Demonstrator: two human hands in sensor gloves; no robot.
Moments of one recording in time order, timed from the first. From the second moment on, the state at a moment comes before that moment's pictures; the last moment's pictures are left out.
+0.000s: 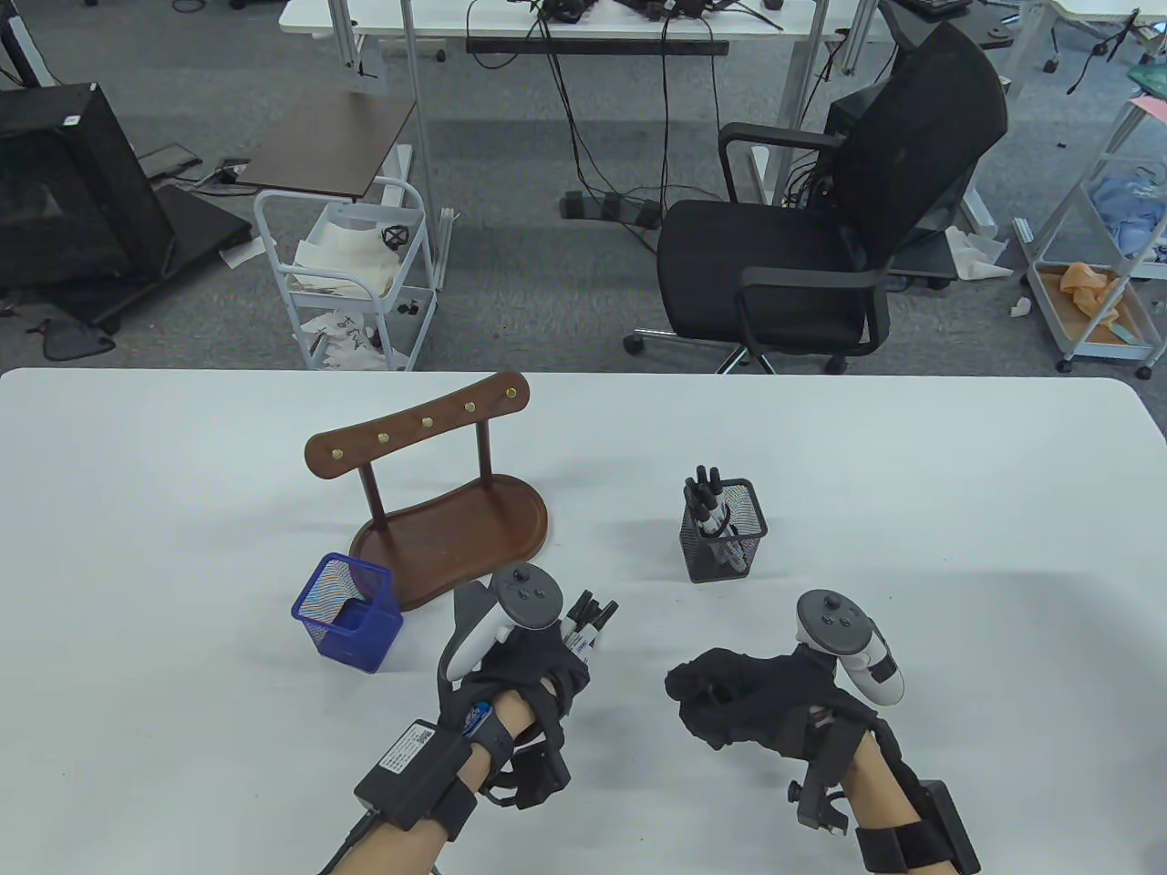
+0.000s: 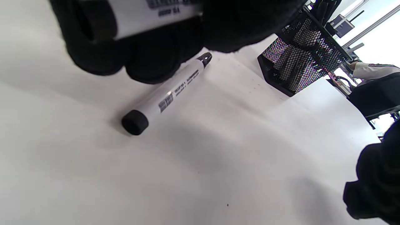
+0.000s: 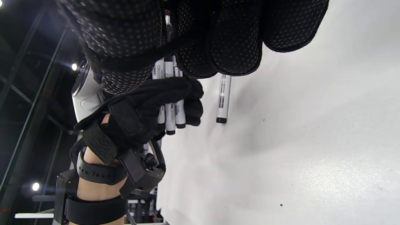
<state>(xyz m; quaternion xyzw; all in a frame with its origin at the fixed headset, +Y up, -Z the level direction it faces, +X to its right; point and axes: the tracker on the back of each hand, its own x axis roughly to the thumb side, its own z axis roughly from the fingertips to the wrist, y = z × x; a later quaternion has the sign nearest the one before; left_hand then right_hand) -0.085 -0.720 -0.349 -0.30 -0.02 0.29 0.91 0.196 -0.740 -0.342 0.25 0.34 0.73 0.54</state>
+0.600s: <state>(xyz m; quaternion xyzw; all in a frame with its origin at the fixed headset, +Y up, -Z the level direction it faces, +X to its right) -0.054 -0.747 -0.357 -0.28 0.01 0.13 0.95 0.197 -0.738 -0.342 0.25 0.33 0.73 0.55</state>
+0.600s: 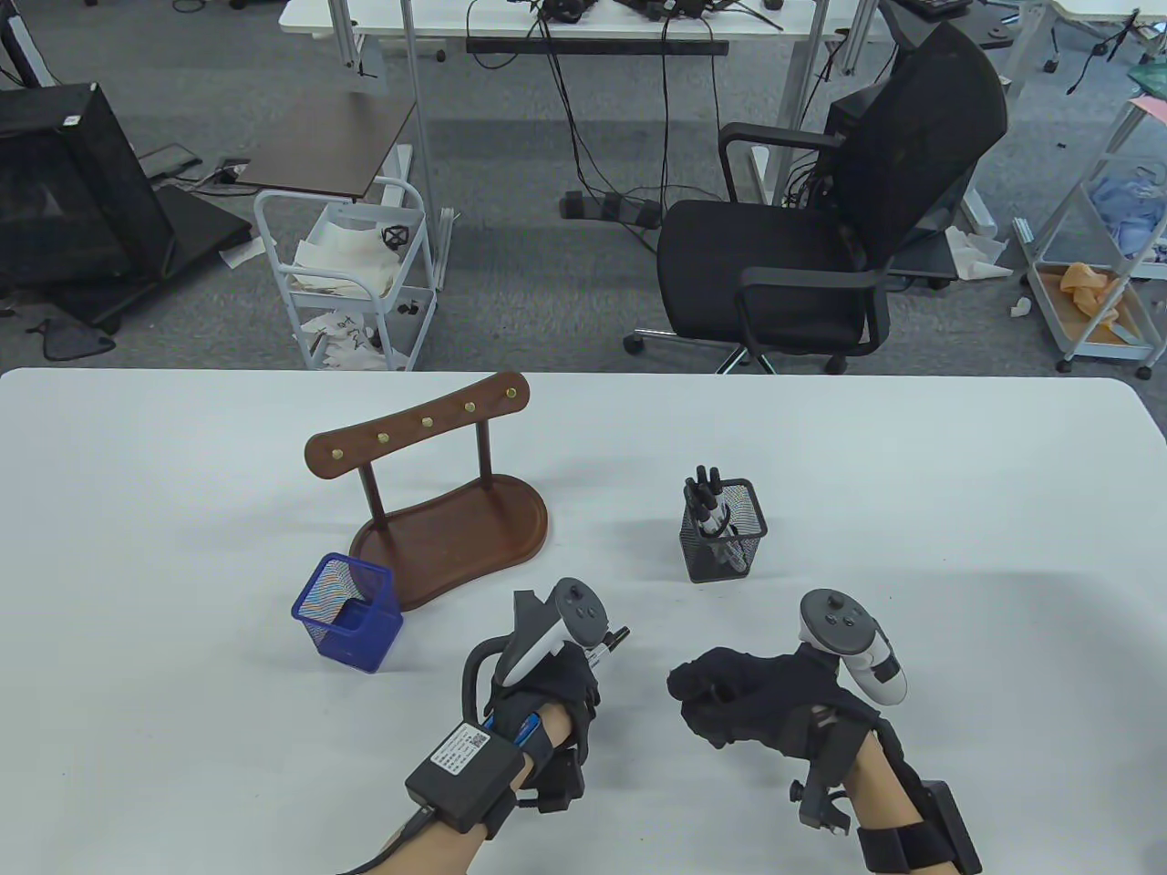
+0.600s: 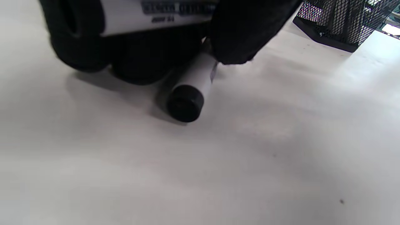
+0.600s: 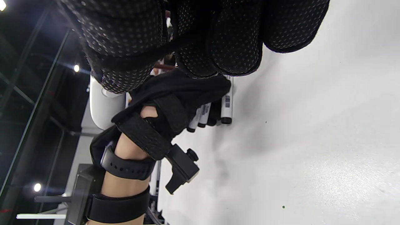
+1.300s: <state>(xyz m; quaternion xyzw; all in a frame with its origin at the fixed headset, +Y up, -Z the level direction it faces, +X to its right) -0.070 -0.750 -0.373 -0.31 -0.01 0.16 0.94 0.195 -0.742 -0.342 0.24 0.35 0.73 0.54</state>
